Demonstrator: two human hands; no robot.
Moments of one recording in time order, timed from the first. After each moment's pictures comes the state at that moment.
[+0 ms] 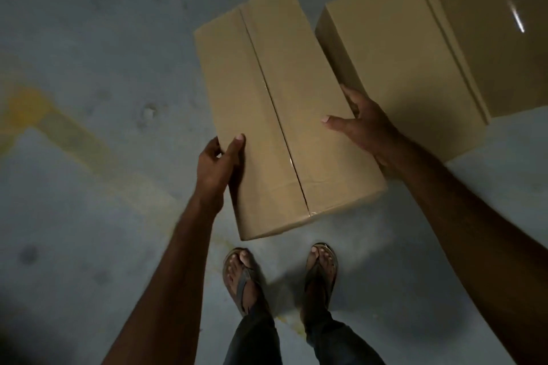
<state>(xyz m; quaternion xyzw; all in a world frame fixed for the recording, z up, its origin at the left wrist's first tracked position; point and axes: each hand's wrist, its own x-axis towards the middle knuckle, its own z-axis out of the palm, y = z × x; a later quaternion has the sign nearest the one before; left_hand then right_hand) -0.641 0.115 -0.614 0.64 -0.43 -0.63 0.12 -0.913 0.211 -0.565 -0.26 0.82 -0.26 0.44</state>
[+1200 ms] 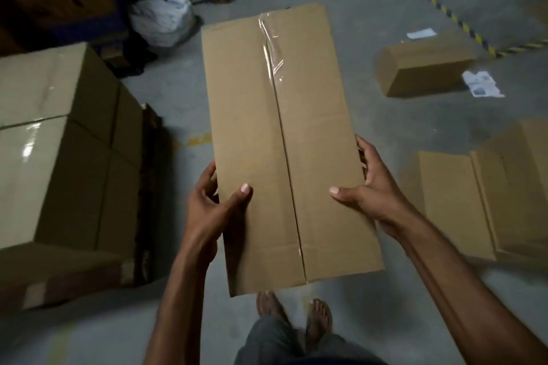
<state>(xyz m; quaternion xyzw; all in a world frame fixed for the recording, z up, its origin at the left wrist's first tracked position) -0.284 0.466 -0.028 0.62 -0.40 -0.48 0.47 -0.566 0.430 -0.029 -0.51 0.58 -0.37 0.52</state>
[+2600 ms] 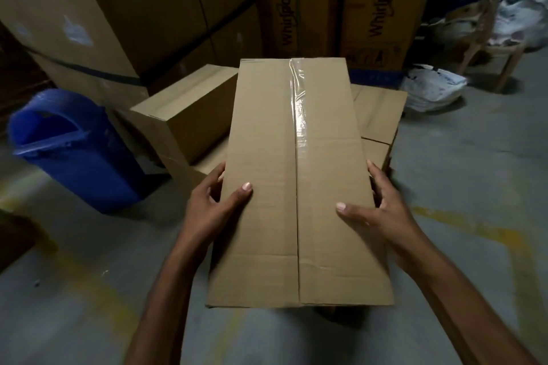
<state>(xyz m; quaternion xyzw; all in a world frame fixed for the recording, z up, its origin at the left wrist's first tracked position) 0.434 0.795 0.077 0.77 -0.25 -0.20 0.55 0.221 0.589 0.040 -0.67 0.32 -0.24 0.63</state>
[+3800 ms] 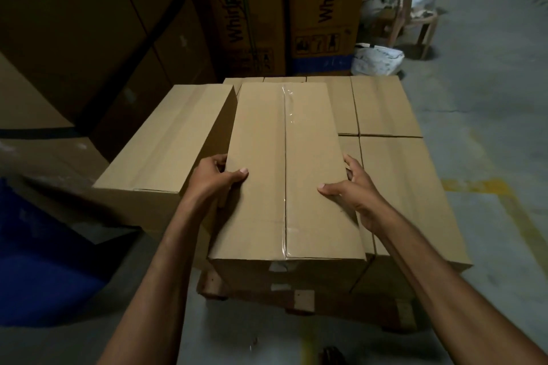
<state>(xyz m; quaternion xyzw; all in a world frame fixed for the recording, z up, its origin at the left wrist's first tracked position) 0.969 0.671 0.035 0.77 -0.37 -0.32 0.41 0.684 0.574 -0.001 -0.51 0.48 -0.29 0.65</state>
